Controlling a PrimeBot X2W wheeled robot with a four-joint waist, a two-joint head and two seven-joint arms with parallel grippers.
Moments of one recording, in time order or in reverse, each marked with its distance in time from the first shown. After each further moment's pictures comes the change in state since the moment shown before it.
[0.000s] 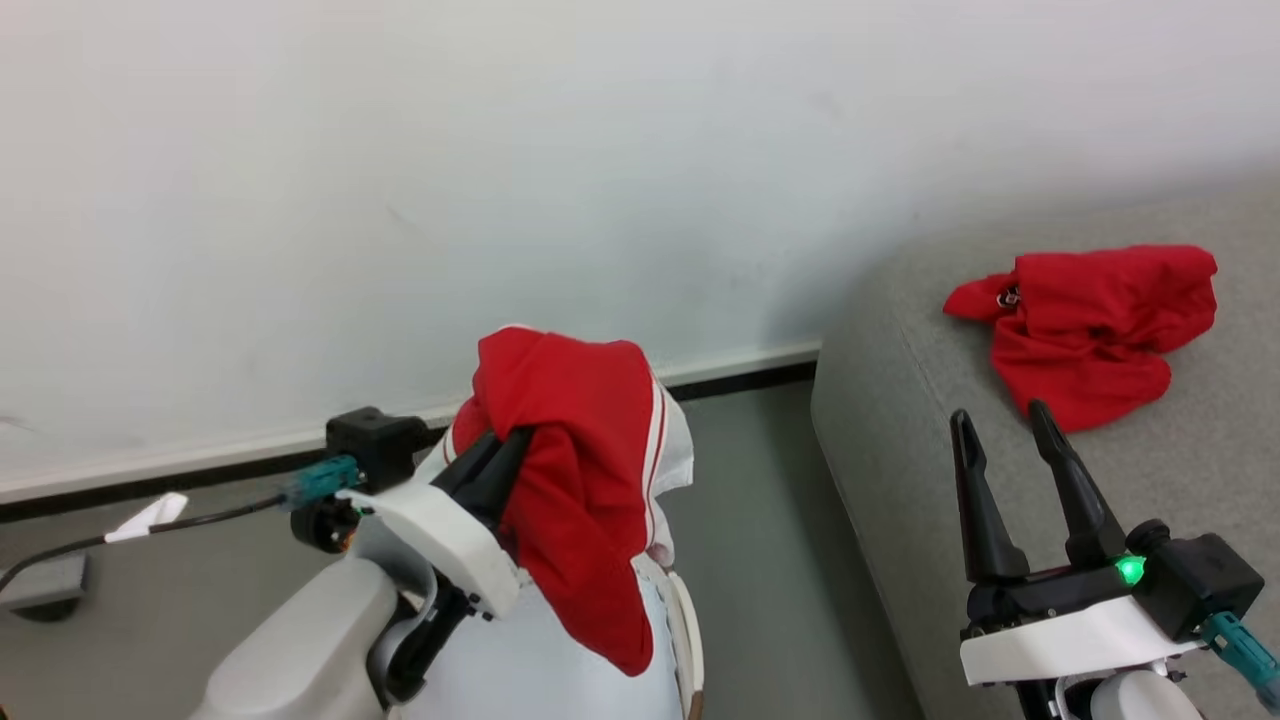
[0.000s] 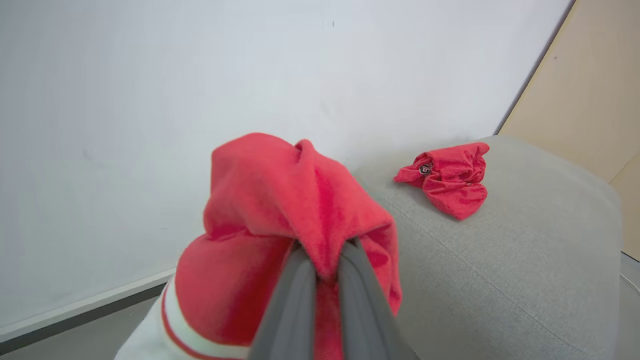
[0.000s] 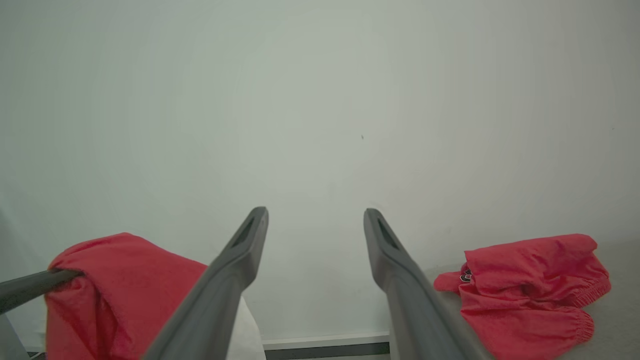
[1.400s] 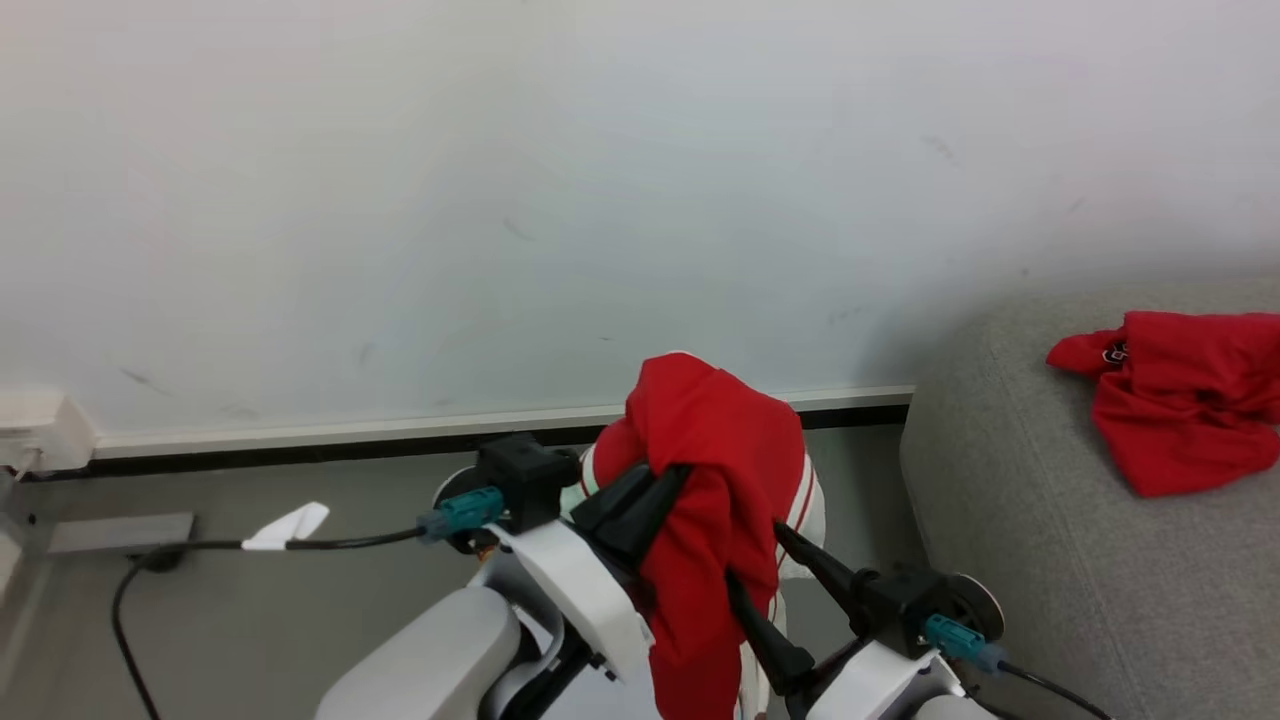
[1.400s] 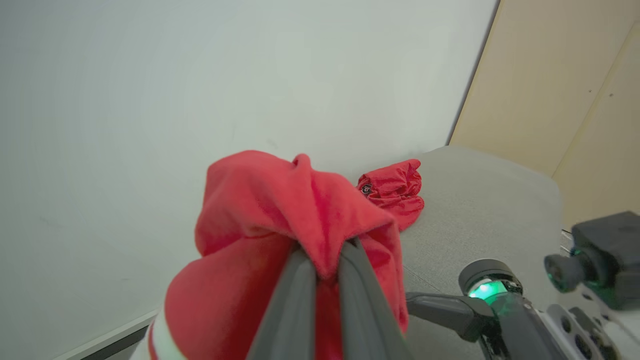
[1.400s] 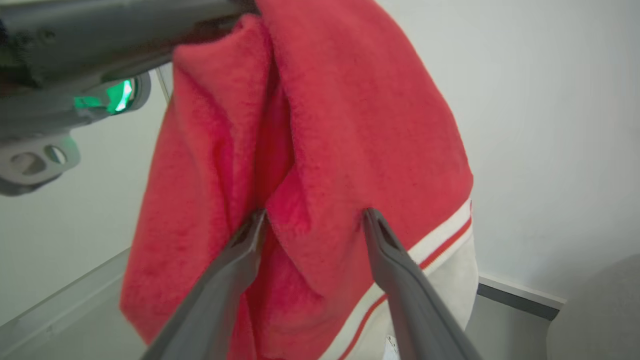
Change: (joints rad) left arm 0.023 -0.077 -0.075 -0.202 0.105 0.007 0.035; right arm -0.199 -0.024 0.545 0.404 0.145 0.000 0.000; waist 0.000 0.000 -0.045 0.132
